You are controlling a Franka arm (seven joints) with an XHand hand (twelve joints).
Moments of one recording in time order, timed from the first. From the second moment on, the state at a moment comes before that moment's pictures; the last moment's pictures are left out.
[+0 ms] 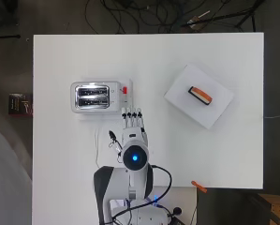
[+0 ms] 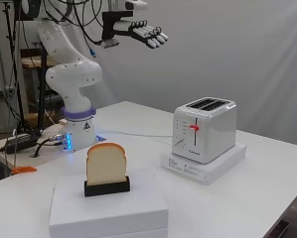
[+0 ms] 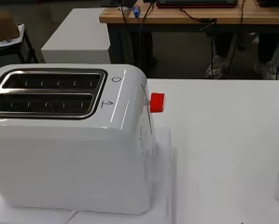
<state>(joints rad) 0.01 -0.75 -0.01 -2.34 0.03 1.60 -0.94</state>
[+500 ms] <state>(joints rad) 0.01 -0.61 -0.08 -2.22 0.04 1.52 -0.90</state>
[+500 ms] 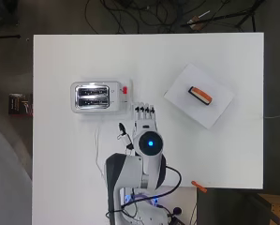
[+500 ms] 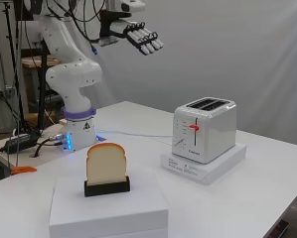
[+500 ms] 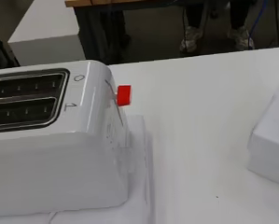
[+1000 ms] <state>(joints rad) -0.05 -0.09 -0.51 -1.92 -0.12 1.41 -1.25</state>
